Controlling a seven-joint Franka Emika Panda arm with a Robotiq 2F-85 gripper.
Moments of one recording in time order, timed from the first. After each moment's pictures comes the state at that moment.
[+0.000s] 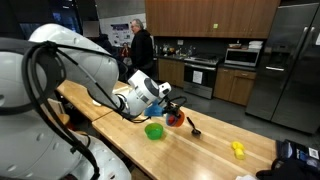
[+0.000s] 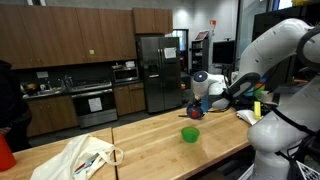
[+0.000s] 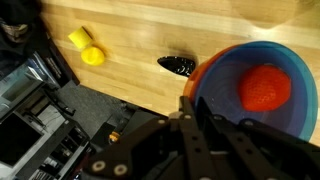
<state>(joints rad) -0.18 -0.52 0.13 -2.77 -0.93 2.58 0.84</state>
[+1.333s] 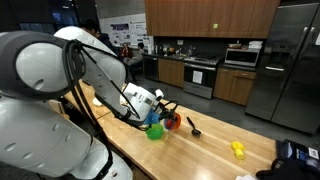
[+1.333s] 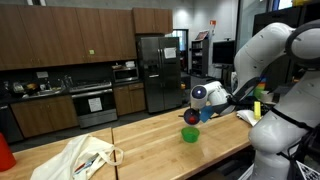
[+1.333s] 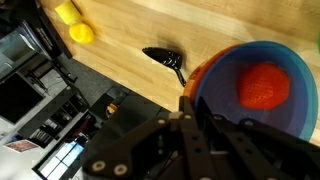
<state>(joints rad) -0.11 -0.42 0.14 -2.78 -1.36 2.59 1.20</state>
